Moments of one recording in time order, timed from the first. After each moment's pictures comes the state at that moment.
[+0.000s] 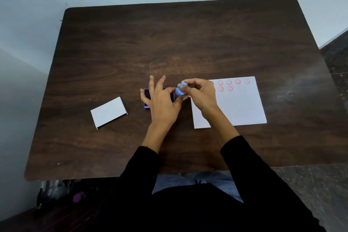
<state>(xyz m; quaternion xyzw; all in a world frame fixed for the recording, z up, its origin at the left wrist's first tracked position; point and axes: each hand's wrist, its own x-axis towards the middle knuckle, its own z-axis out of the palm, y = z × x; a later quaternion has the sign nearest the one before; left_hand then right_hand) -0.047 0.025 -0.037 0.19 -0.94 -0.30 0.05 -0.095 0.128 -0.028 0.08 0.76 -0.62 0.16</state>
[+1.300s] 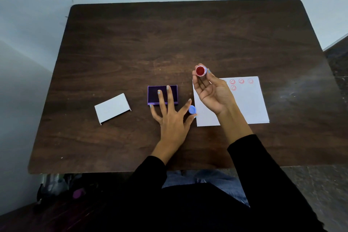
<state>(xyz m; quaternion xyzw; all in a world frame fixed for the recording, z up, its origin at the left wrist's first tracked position) 0.004 0.049 -0.080 0.12 -0.97 -0.19 0.04 -0.102 0.151 -0.020 0.20 0.27 -0.90 0.27</state>
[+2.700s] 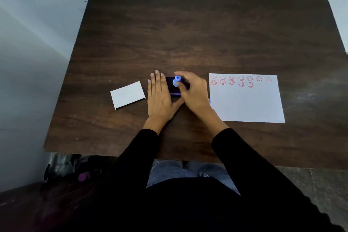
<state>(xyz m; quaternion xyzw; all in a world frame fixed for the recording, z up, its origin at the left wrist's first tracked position) -0.012 -0.033 -0.089 0.15 -0.97 -0.20 0.03 -0.065 0.071 -0.049 -0.19 0.86 -0.48 0.03</state>
